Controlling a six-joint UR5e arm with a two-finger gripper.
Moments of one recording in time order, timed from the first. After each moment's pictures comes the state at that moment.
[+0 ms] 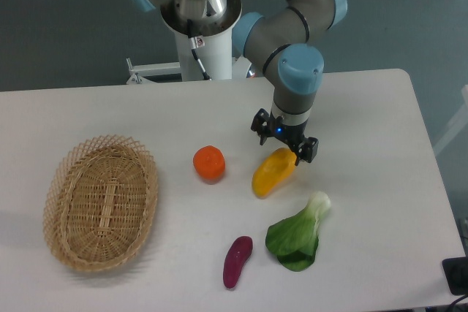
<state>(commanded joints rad) 2.60 -1.89 -1.97 -0.82 1.52 1.23</state>
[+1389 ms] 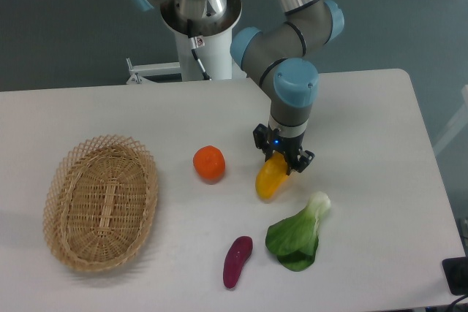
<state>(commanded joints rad) 2.58 -1.89 -1.93 -0.78 1.50 1.21</state>
